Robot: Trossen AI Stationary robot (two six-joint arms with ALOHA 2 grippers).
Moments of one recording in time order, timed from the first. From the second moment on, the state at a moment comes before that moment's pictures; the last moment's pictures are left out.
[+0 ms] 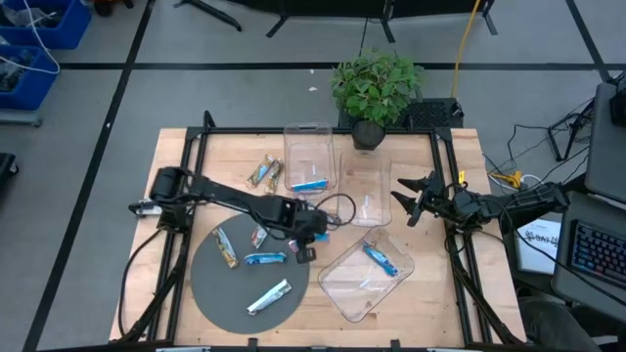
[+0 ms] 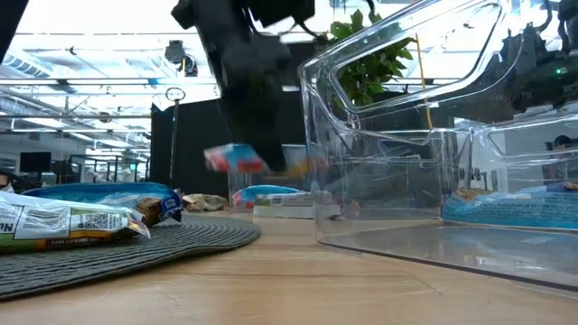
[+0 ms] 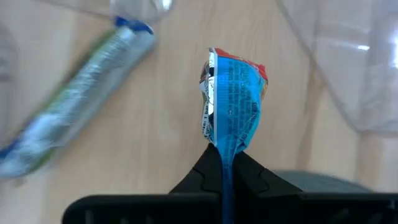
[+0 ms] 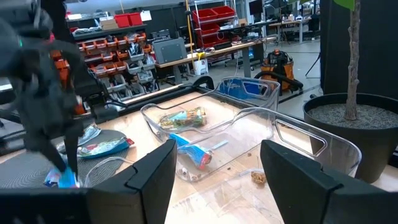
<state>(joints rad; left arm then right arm) -0.12 1.91 1.35 -0.58 -0.01 -0.29 0.19 0.14 0.02 0.08 0.68 0.22</state>
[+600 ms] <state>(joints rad) -0.05 1.42 1.35 -0.96 -0.11 -0.23 0.19 0.14 0.02 0.08 0.68 0.22</state>
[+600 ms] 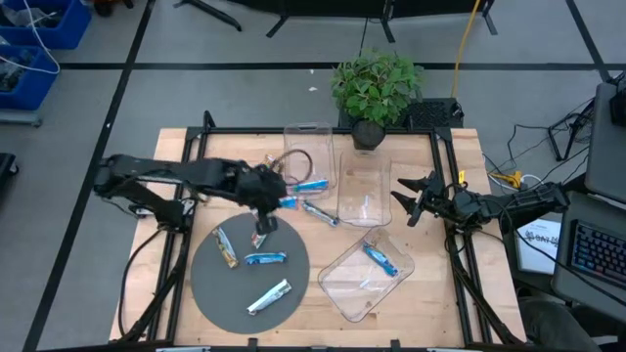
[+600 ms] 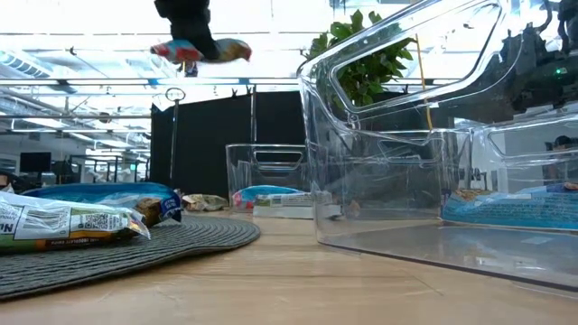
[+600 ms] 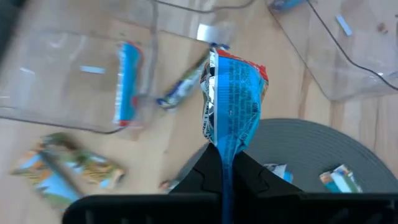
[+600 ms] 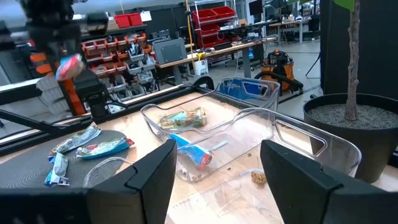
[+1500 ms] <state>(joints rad) 0.43 1.71 1.63 -0.99 -0.02 0.33 0.19 0.14 0.01 0.08 0.68 0.22</state>
